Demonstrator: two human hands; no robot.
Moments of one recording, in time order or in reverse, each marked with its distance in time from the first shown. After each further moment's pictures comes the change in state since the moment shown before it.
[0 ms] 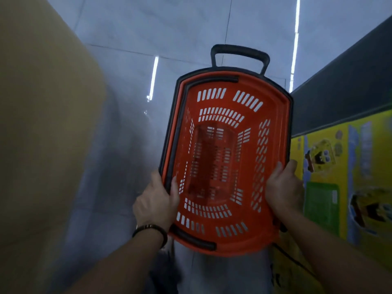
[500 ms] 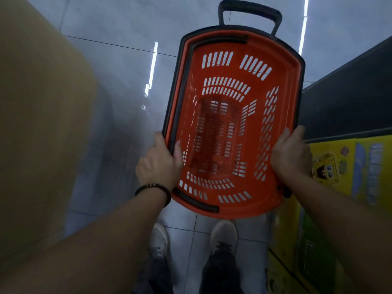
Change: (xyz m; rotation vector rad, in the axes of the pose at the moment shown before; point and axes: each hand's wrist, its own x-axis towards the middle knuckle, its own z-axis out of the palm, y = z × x) left_hand 0.119 0.081 -0.002 0.047 0.019 0.036; right_hand 0.118 -0.075 -0.014 -0.067 -0.001 -0.014
